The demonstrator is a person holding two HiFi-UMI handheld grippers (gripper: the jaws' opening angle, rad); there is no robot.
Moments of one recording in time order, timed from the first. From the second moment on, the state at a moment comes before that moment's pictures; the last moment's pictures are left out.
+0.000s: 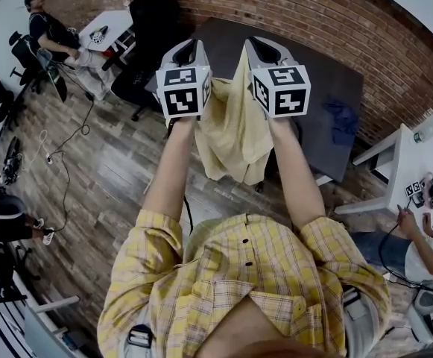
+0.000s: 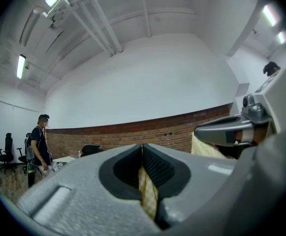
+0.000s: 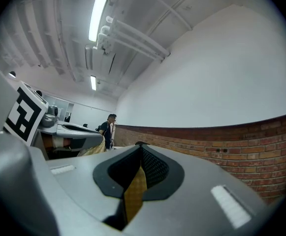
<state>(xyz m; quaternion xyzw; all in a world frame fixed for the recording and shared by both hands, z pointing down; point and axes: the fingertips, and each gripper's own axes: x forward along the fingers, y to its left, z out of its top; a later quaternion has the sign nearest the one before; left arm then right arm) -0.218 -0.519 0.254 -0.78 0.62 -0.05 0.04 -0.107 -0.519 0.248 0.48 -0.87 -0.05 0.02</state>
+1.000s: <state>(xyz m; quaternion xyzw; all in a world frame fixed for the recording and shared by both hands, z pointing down) -0.207 -0.572 0.306 -0.81 0.59 -0.07 -0.01 -0.105 -0.574 0.317 0.51 -0.86 0.02 0.06</state>
